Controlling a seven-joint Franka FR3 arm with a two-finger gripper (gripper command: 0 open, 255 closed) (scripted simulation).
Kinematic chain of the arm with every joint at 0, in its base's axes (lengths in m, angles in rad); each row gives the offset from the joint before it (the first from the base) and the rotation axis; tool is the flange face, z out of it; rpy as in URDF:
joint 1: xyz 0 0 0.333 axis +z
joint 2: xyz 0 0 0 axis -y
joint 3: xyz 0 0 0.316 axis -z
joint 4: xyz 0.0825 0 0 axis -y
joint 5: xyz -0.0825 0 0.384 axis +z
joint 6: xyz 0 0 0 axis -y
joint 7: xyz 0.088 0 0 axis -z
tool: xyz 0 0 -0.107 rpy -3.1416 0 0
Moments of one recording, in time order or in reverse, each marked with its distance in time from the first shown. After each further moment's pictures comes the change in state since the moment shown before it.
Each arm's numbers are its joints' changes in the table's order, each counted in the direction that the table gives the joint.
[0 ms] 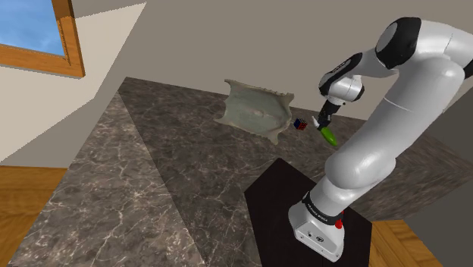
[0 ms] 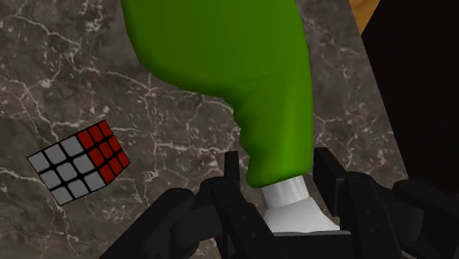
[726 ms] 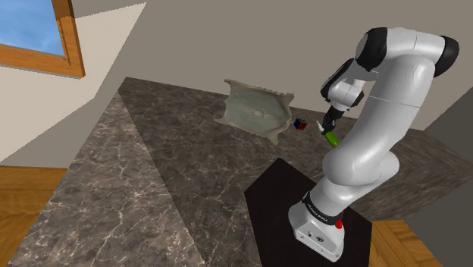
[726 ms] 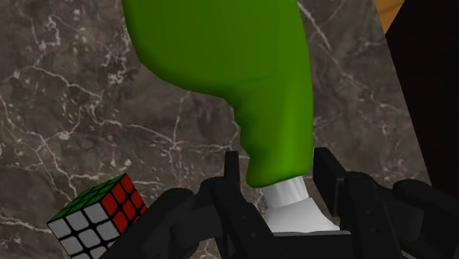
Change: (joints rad) arm -0.127 -0.195 -0.035 0.114 0.205 0.028 -0.229
